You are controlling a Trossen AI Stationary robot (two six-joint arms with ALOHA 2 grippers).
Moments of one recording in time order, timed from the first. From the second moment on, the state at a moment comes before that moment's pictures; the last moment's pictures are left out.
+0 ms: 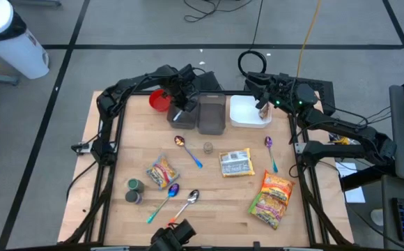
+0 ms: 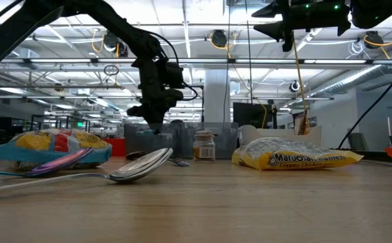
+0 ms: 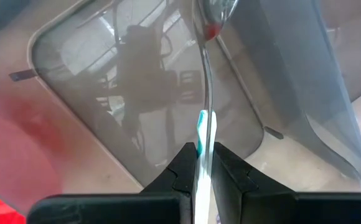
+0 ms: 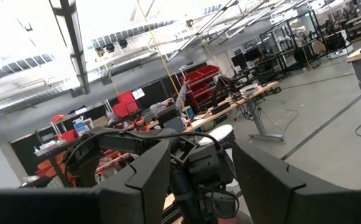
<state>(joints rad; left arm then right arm) 0.69 2.08 1.70 -1.09 0.23 -0.23 -0.58 0.98 0.66 0.59 -0.05 0.46</state>
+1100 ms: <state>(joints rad) 0.69 2.14 1.70 -1.09 0.21 -0.26 -0.58 0.98 0.66 0.58 -0.04 0.43</state>
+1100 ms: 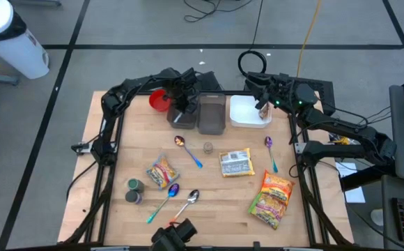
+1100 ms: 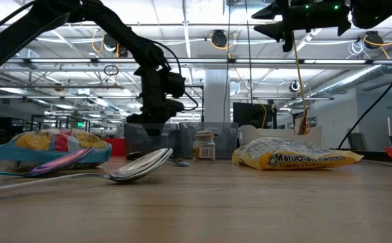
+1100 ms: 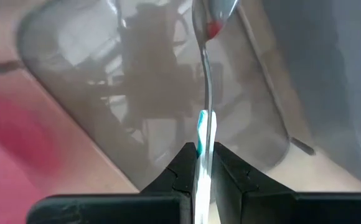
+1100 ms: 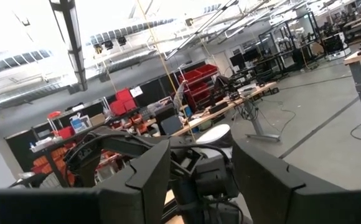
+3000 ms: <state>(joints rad) 0.73 2.13 2.33 -1.56 0.20 -0.09 -0.58 0.98 0.66 0.57 -0.02 0.40</state>
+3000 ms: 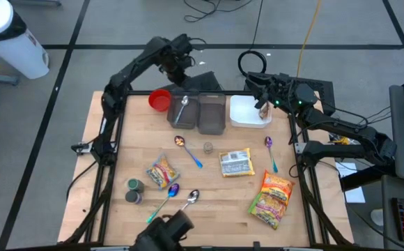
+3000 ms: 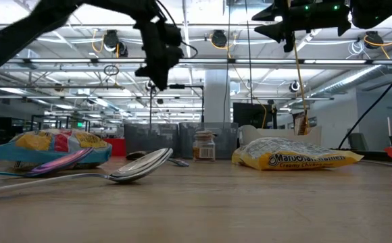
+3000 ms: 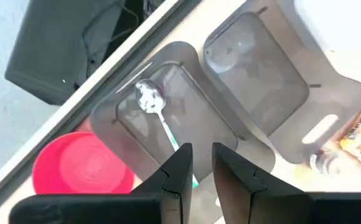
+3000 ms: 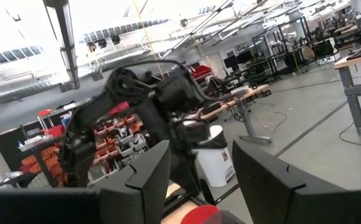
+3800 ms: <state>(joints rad) 0.71 1.39 1.81 -1.13 0.13 -0.25 -0.58 0.98 0.66 0.55 -0.03 0.46</state>
